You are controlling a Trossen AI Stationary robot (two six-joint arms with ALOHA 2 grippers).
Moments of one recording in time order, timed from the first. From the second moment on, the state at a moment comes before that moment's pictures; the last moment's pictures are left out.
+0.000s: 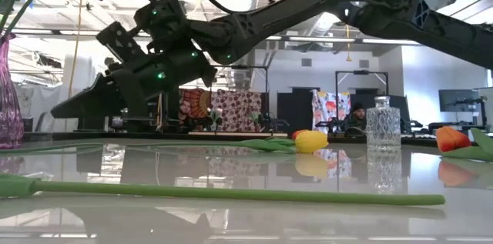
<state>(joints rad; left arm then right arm) 0.29 0.85 1.34 -1.38 -0.66 -0.09 -0.04 2.72 2.32 -0.05 -0.48 -0.48</state>
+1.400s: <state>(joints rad) 0.28 0.87 1.33 -1.37 -0.75 -0.10 -0.14 2.56 2.35 -0.87 -0.65 -0.68</state>
